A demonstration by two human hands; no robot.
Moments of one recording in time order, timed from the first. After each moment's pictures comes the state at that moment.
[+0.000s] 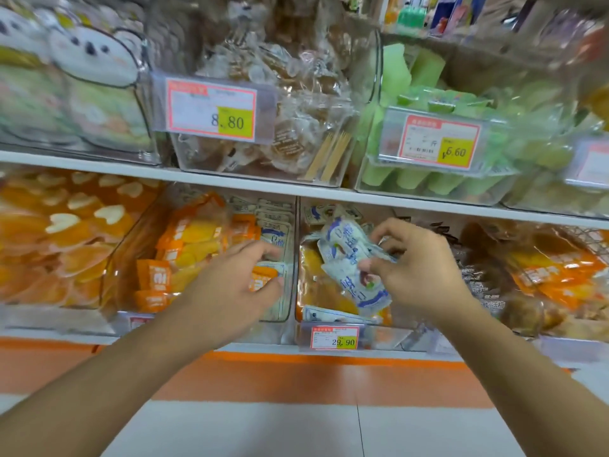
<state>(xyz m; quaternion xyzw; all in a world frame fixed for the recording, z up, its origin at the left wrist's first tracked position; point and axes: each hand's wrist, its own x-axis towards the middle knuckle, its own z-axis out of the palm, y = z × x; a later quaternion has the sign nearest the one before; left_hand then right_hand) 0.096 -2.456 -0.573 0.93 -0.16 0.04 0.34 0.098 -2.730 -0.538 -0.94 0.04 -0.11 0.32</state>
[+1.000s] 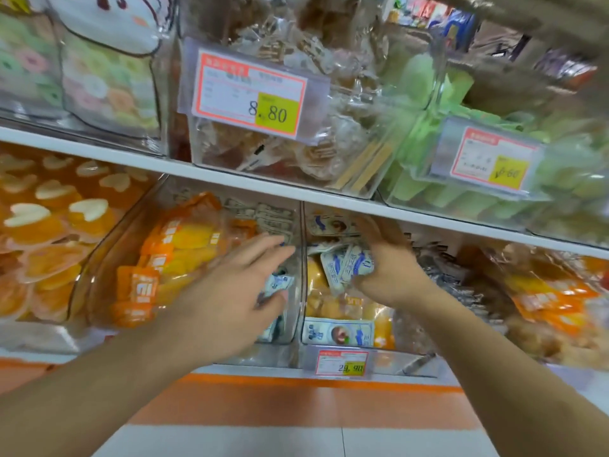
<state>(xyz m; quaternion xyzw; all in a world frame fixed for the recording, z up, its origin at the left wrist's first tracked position) 0.124 -2.440 -0.590 0.93 -0.25 0.06 0.26 0.169 -2.716 -0.571 -0.99 -0.04 -0.05 0.11</state>
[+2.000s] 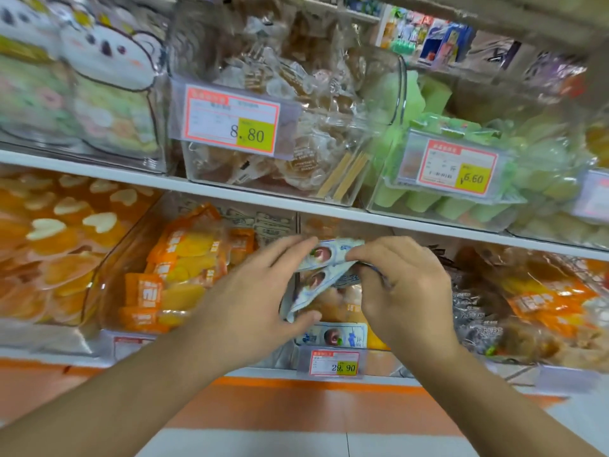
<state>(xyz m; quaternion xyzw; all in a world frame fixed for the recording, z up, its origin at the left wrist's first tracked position) 0.104 -2.475 -0.564 0.91 -0.27 0.14 0.28 0.101 -2.702 -0.559 -0.87 -0.19 -0.43 0.16</state>
